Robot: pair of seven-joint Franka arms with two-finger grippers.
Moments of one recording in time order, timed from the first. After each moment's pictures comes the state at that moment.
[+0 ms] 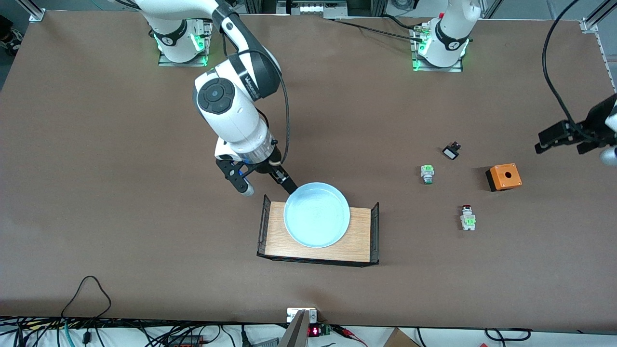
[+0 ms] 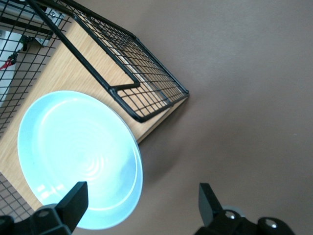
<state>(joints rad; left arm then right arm) -0.02 0.10 0.07 -1.49 -0.05 1.63 0.03 0.66 0.58 -0.07 -1.41 0.18 2.27 1.36</state>
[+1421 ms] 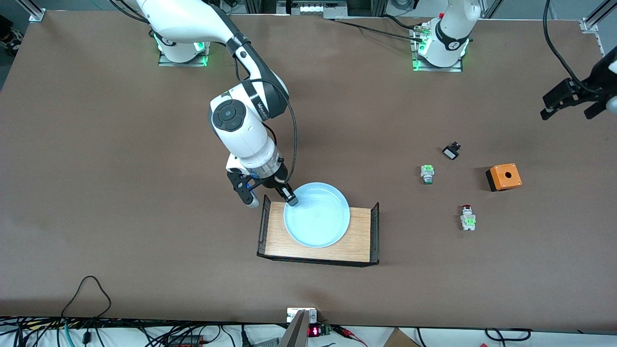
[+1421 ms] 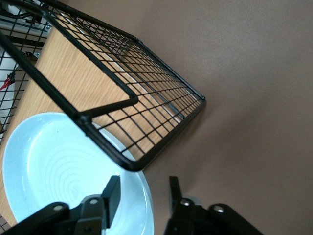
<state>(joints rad) 0.03 -0.10 0.02 -1.71 0.00 1.72 0.01 0.66 0.67 -0.07 -1.40 0.18 2.42 1.44</state>
